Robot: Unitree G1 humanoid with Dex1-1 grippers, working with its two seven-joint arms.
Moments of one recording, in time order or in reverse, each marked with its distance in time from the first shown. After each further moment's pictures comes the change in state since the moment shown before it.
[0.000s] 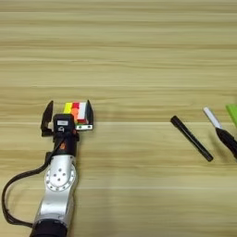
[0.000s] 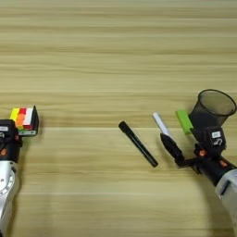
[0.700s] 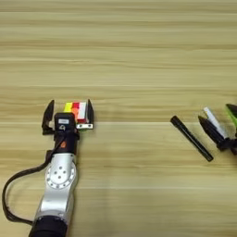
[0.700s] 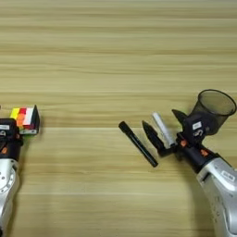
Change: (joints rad) left arm -0.030 0.012 0.000 0.041 0.000 -0.010 0.001; right arm -0.053 0.053 0.112 0.052 -0.128 -0.285 0.051
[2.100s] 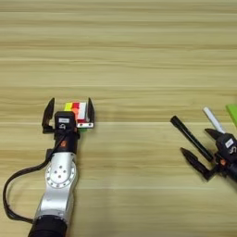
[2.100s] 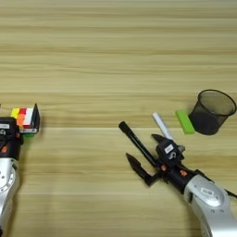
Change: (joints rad) left arm 0.004 -0.002 -0.010 -0.015 0.000 0.000 0.002; right arm 0.025 -0.012 0.139 0.142 -0.157 -0.068 0.005
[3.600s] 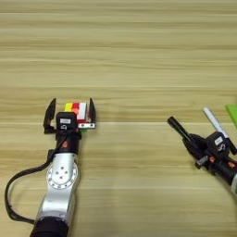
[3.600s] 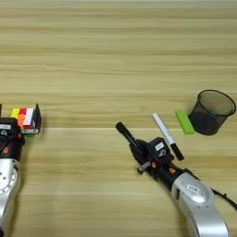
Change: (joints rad) left arm 0.010 -0.011 -0.007 -0.018 0.005 0.005 0.003; right arm -0.041 0.069 0.065 0.043 -0.022 0.012 -0.082
